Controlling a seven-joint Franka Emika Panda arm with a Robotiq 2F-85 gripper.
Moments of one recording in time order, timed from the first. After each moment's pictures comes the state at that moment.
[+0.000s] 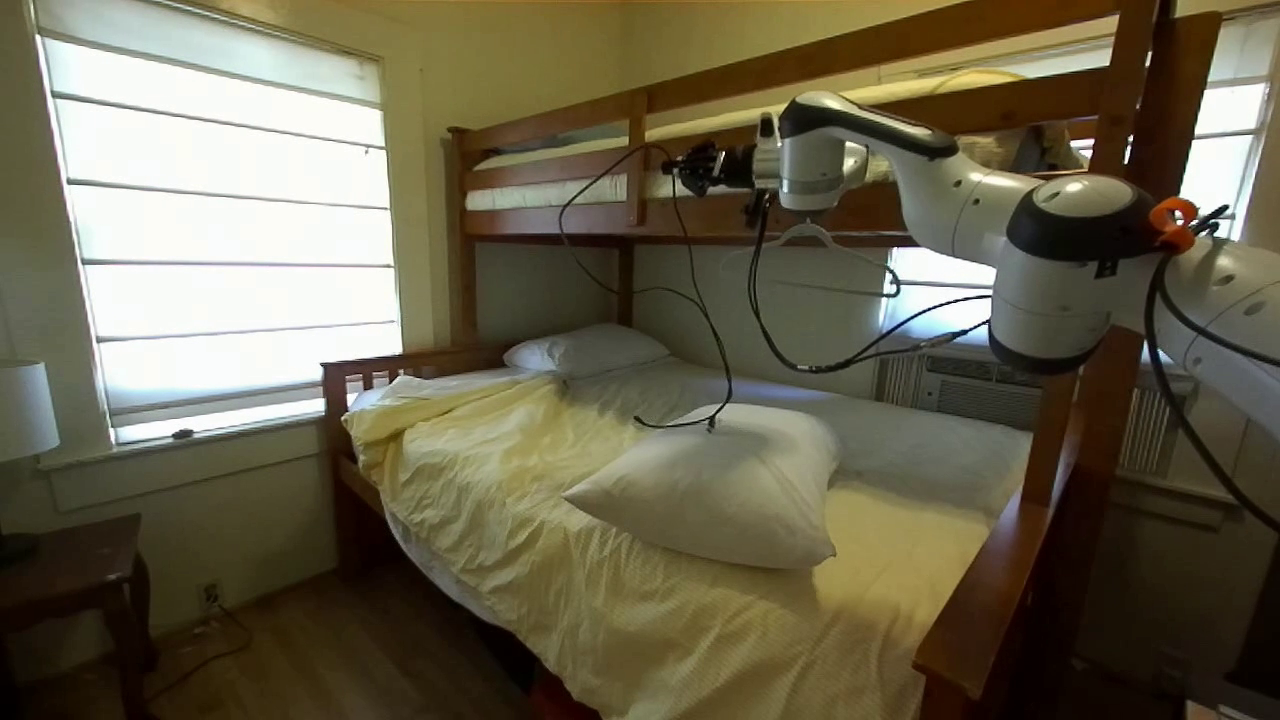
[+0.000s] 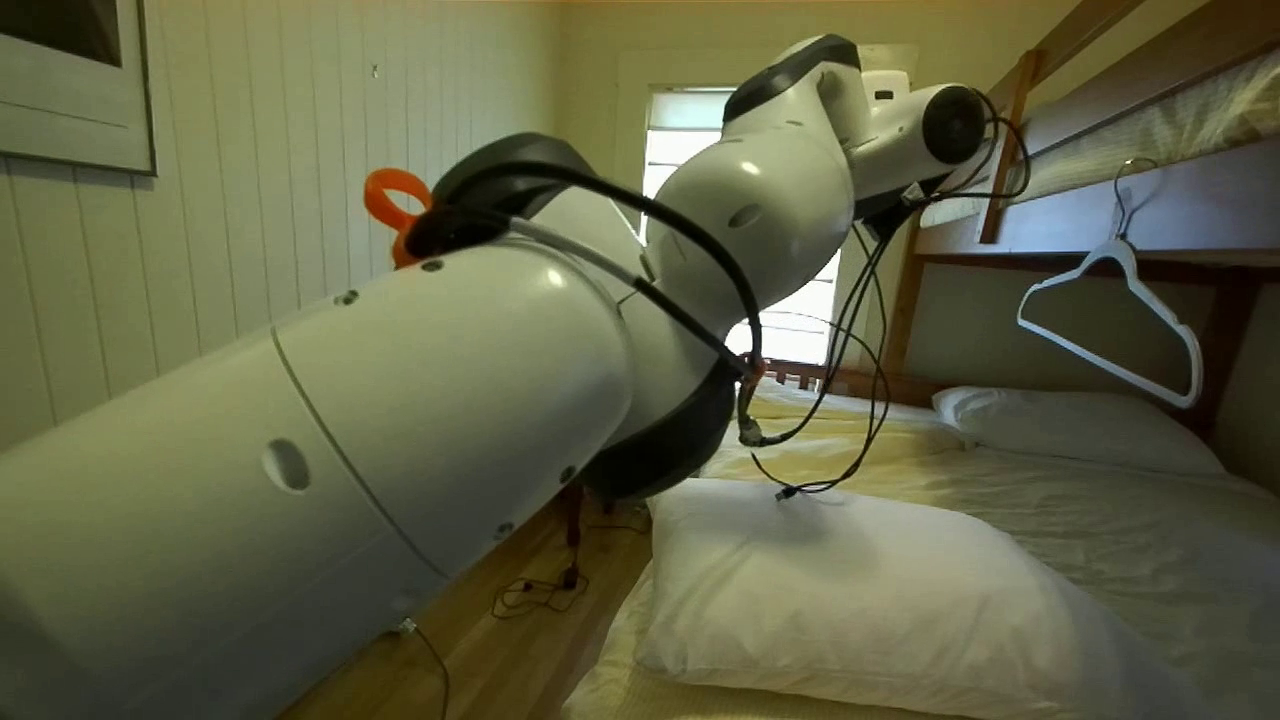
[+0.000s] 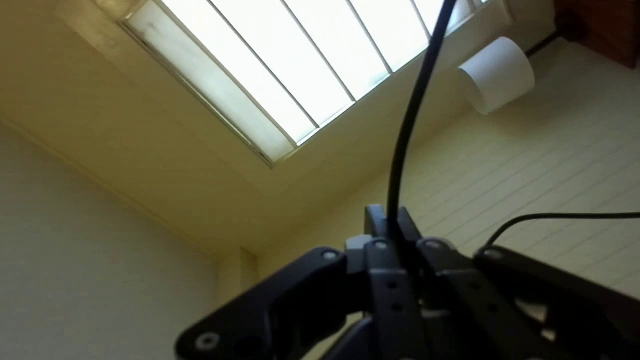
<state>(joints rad) -0.64 1.04 1.18 -0.54 0.18 2.58 -2.03</state>
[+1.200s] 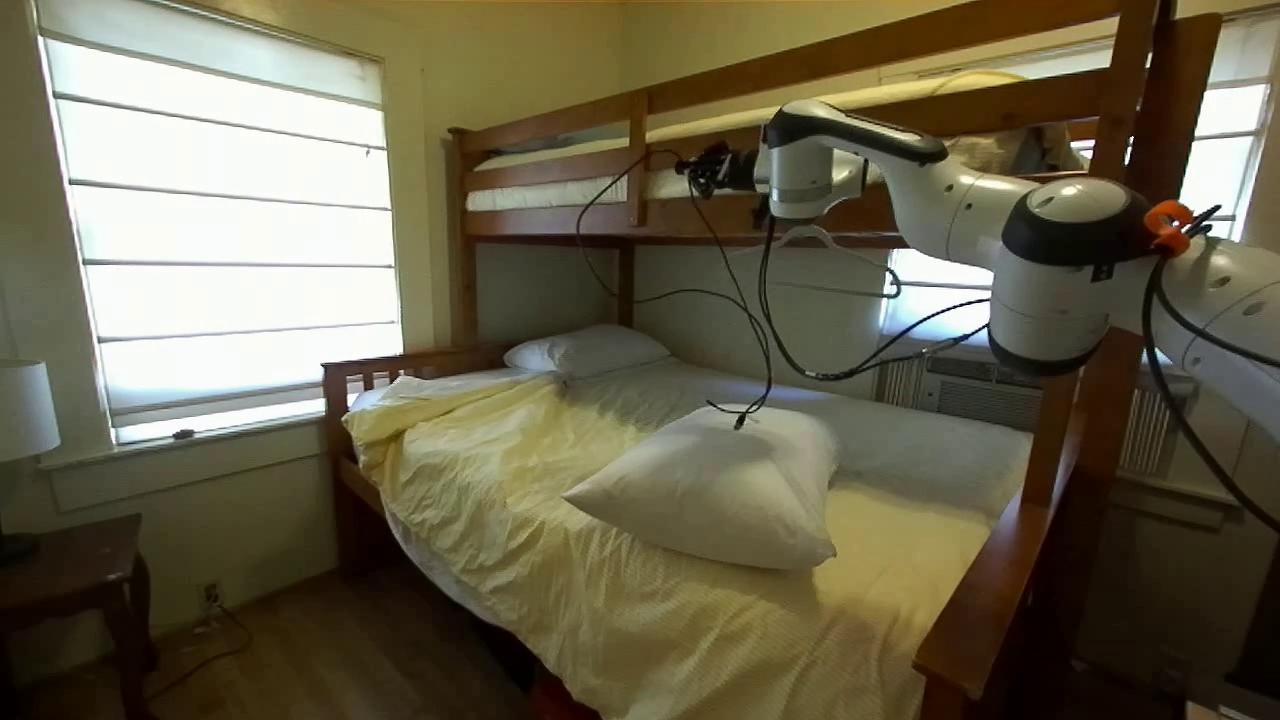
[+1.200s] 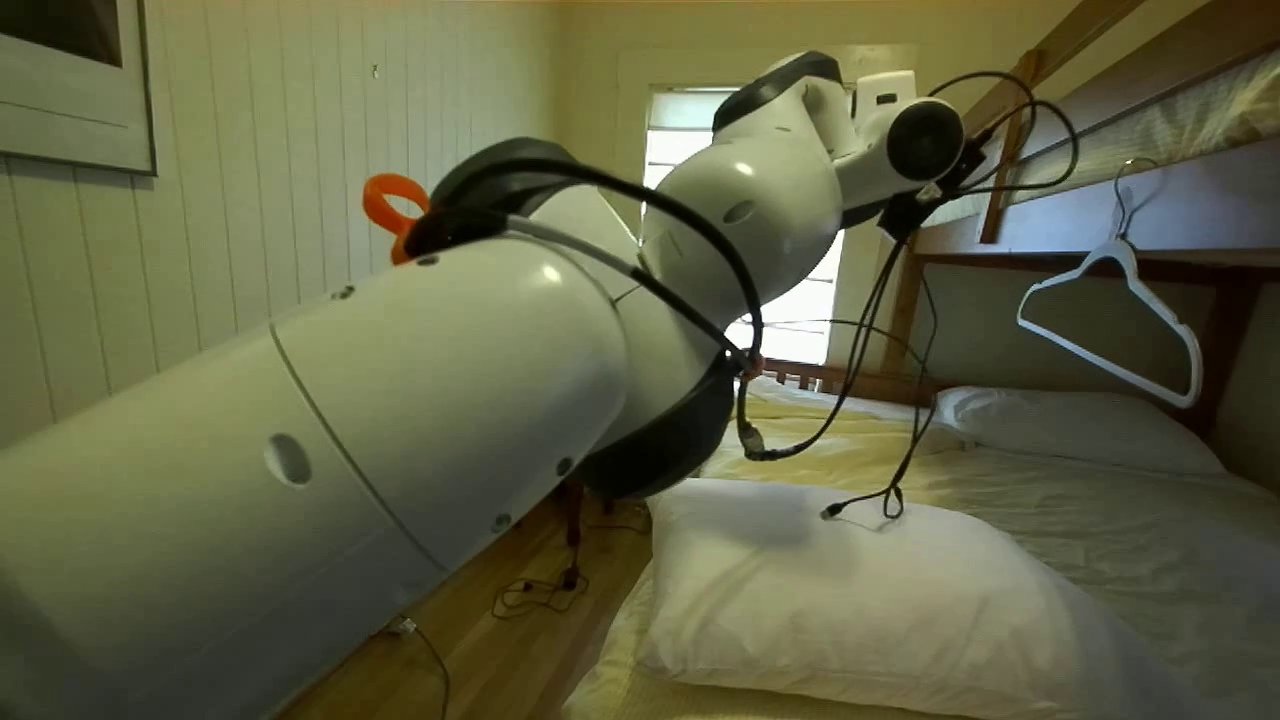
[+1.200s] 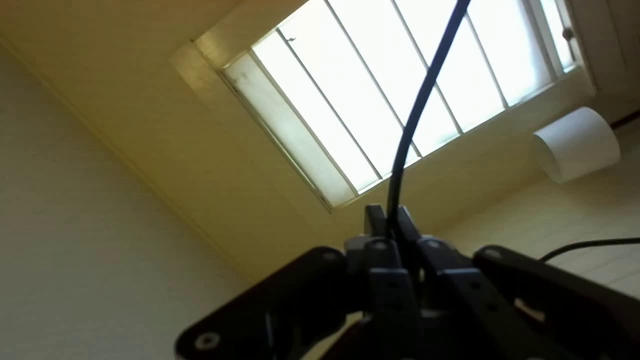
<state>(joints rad) -0.62 1.04 1.14 -0.58 0.19 2.83 -2.07</state>
